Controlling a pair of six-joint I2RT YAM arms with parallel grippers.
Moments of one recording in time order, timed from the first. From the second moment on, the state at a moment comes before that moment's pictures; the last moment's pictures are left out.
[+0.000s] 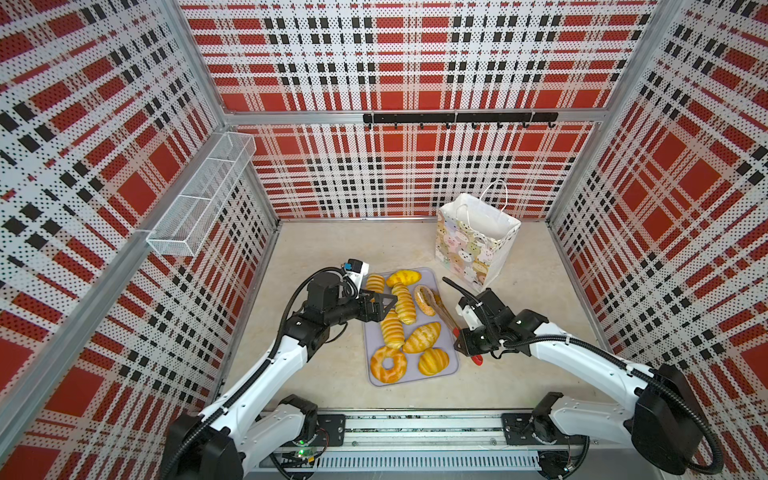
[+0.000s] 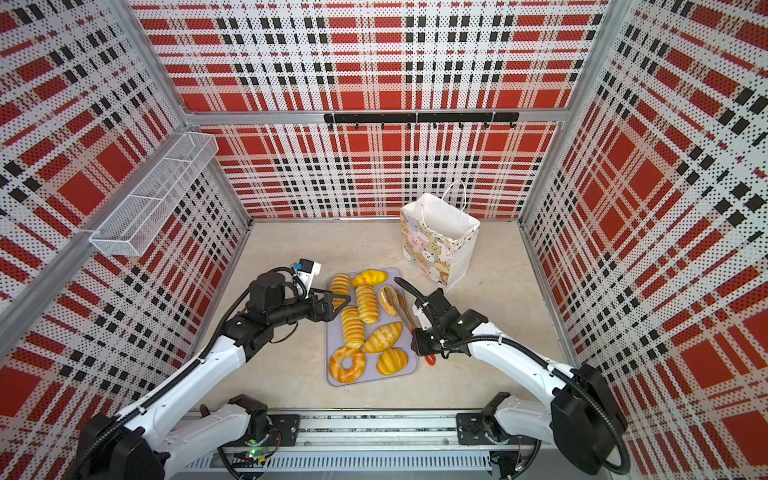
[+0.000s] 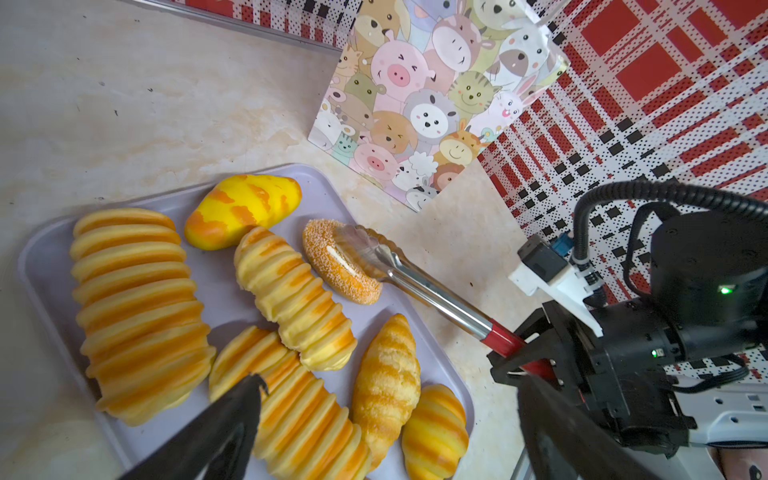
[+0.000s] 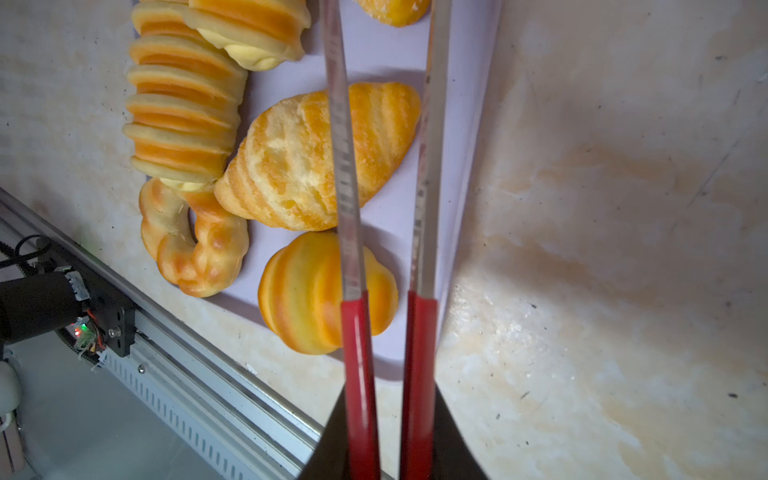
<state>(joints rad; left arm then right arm) -0.37 1.01 0.67 -0.12 0.51 -0.39 0.67 1.20 0.74 -0.65 -0.25 0.45</state>
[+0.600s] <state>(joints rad) -0.37 0.95 0.67 -0.12 0.47 -0.38 0.67 1.01 0.78 -0.65 -0.28 0.36</state>
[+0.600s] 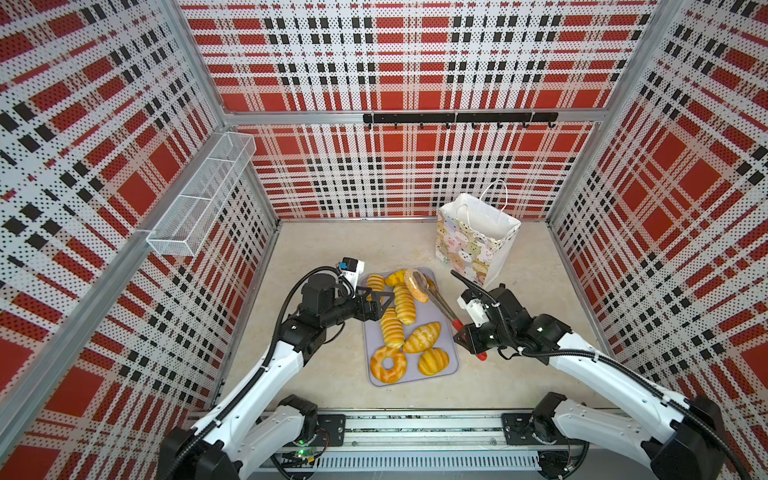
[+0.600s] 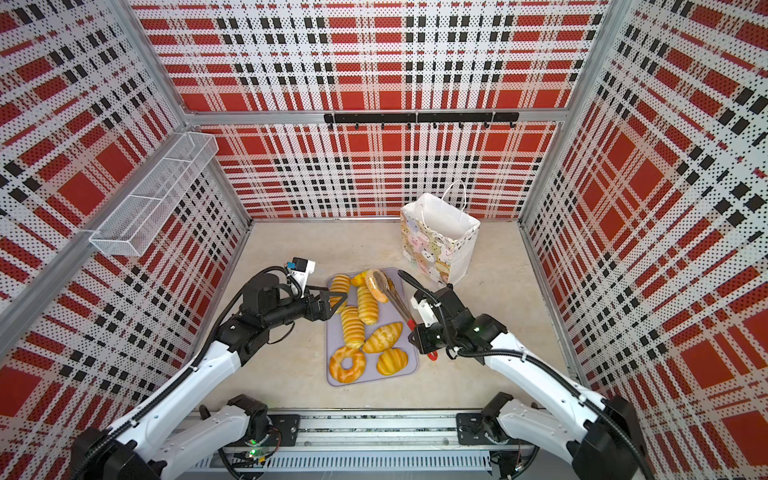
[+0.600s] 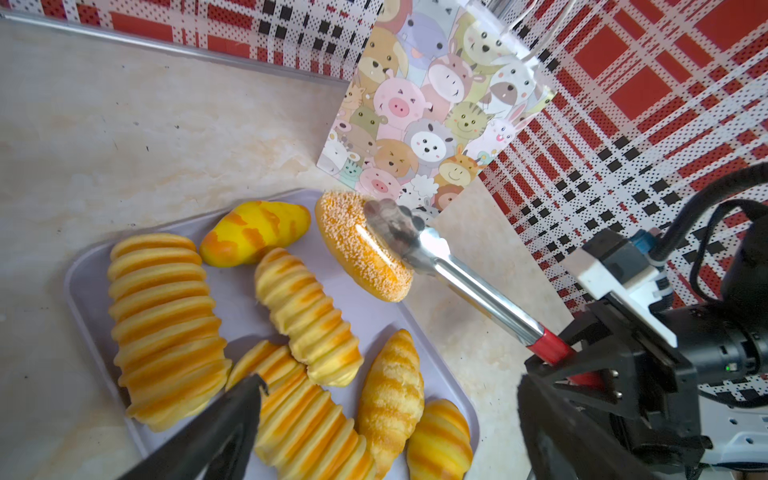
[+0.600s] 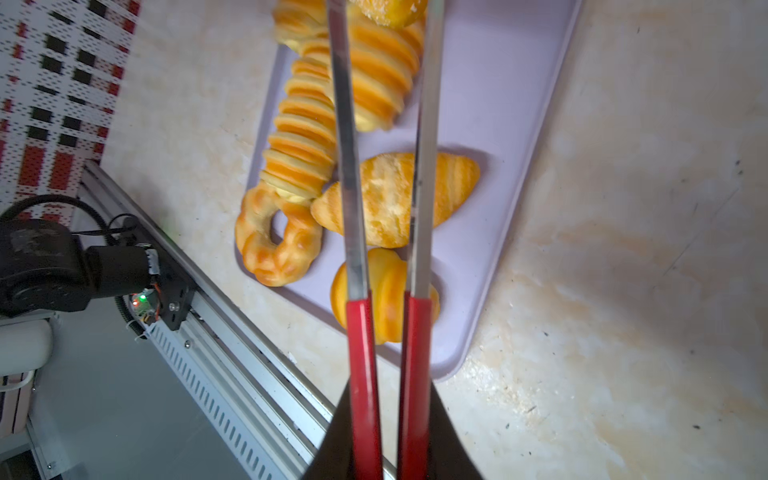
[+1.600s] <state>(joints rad) -0.37 0.87 0.69 0.06 0.48 -0.46 0.67 0.85 1.04 -0.62 -0.15 0.23</state>
